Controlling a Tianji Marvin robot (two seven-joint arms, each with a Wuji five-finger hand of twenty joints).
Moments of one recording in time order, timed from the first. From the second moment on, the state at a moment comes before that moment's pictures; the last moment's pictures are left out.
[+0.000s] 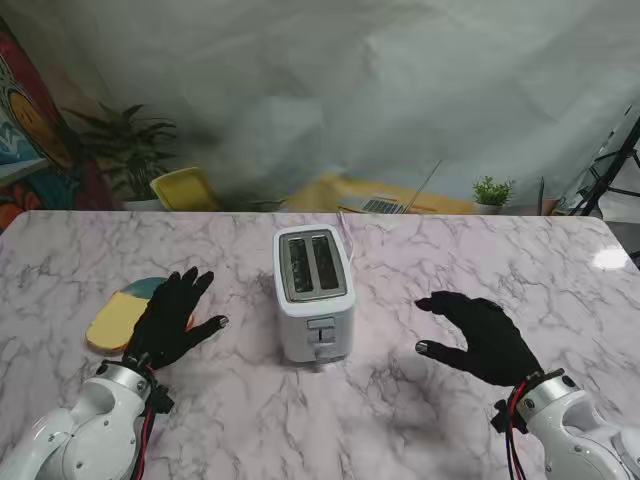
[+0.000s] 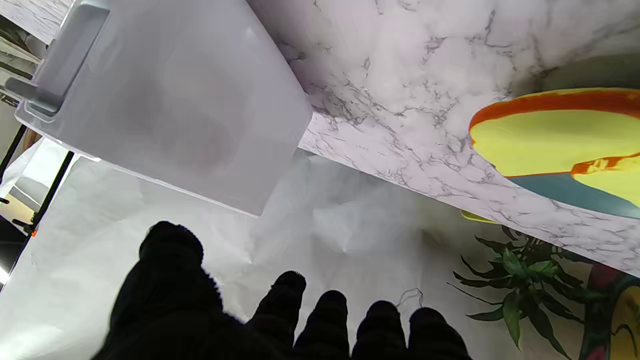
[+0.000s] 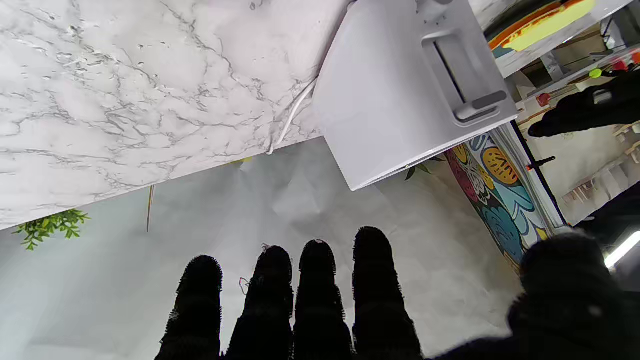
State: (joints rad) left arm 1.93 -1.10 -1.47 -1.92 0.77 0.02 0.02; right arm -2.08 -1.09 1.64 -2.04 -0.73 -0.19 0.08; left_hand 0.79 0.05 -0.05 -0.03 0.19 0.20 0.02 0.31 0.13 0.13 -0.01 0.12 0.04 0.12 0.00 0.06 -0.03 0.04 0.02 0.02; right_hand 0.28 -0.12 0.24 -0.12 0.36 -0.01 0.28 0.19 0.35 0.04 0.26 0.18 0.33 -0.02 0.08 0.17 0.02 0.15 0.50 0.29
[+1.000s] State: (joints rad) left arm 2.08 -1.09 -1.73 -2.06 0.97 -0.05 -0.18; right arm -2.09 -1.09 1.65 -2.05 -0.73 -0.19 0.07; left_hand 0.79 -0.03 -0.05 -0.03 0.19 0.21 0.02 0.30 0.13 0.13 -0.01 0.12 0.04 0.12 0.00 0.07 -0.03 0.03 0.02 0.02; right_hand 0.28 -0.12 0.24 -0.12 0.36 -0.01 0.28 0.20 0.35 0.04 0.26 0.18 0.33 -0.02 0.08 0.17 0.02 0.15 0.50 0.29
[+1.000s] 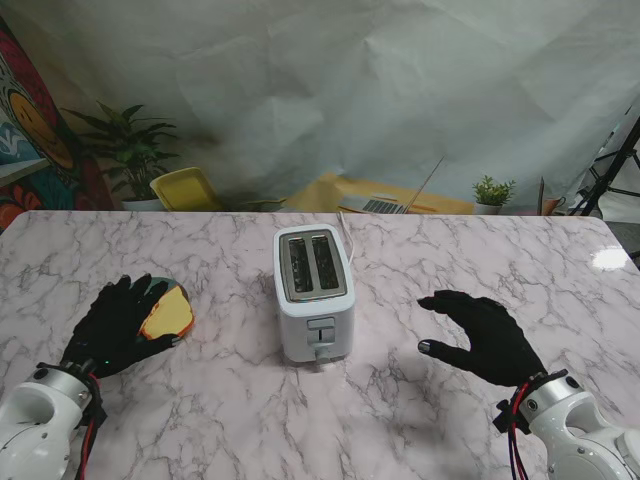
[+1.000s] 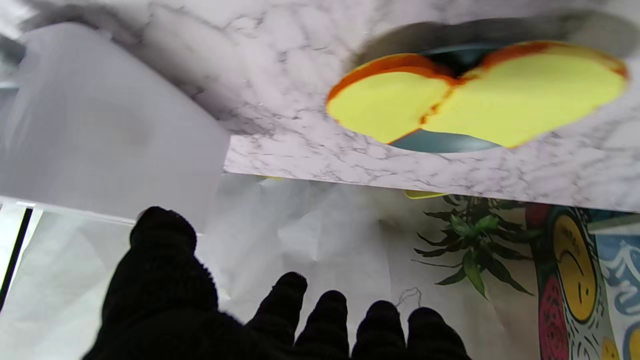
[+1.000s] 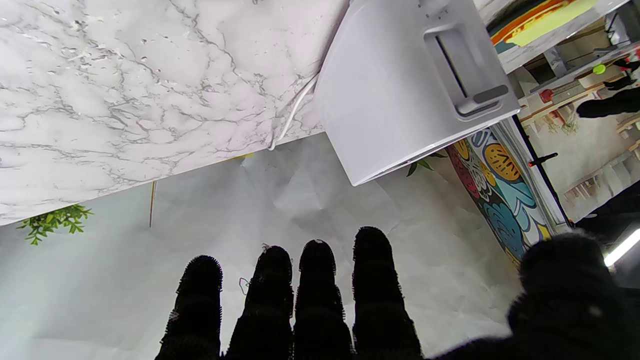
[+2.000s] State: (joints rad) left arm 2.00 -1.02 -1.95 -1.83 1.28 -0.44 -0.25; right arm -2.09 -1.09 1.66 -2.05 -0.71 -0.19 0.07; left_hand 0.78 -0.15 -0.05 -0.03 0.16 0.26 -0.02 0.03 0.13 0.15 -0.01 0.03 0.04 0.10 0.00 0.05 -0.02 -0.02 0.02 0.05; right_hand 0.28 -0.12 0.24 -0.12 0.36 -0.01 0.28 0.20 0.35 0.04 0.26 0.18 0.33 -0.02 0.08 0.17 0.02 0.15 0.50 0.29
